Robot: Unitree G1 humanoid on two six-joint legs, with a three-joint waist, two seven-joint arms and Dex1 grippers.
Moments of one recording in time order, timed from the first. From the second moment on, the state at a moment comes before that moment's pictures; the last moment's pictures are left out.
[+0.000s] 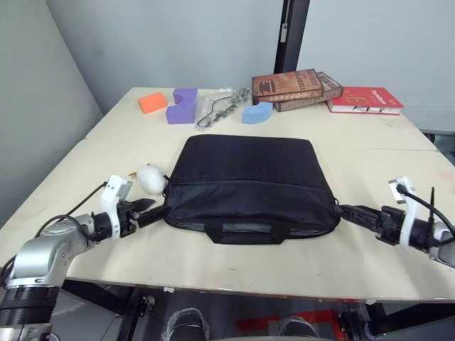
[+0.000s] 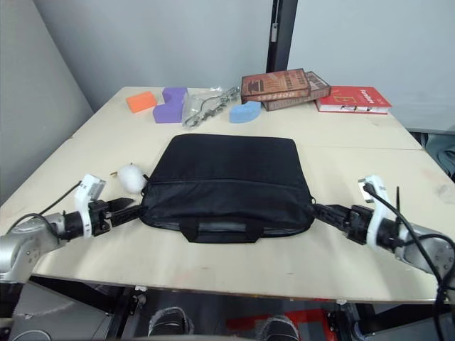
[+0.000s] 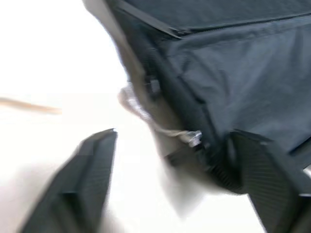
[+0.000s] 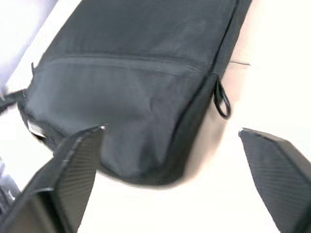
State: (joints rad) left arm -0.13 0.80 0.29 0.03 -0.59 0.74 -0.90; right arm 0.09 -0.93 -0.47 -0.21 0.96 0.96 0.76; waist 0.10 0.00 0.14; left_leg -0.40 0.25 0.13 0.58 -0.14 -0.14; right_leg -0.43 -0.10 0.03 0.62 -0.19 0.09
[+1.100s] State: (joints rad) left arm -0.29 0.86 0.37 0.25 -0.51 0.60 -0.90; right arm -0.62 -0.42 0.29 0.00 0.41 0.35 1.01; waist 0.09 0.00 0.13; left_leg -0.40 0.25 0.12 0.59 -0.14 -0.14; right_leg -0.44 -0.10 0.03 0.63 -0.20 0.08
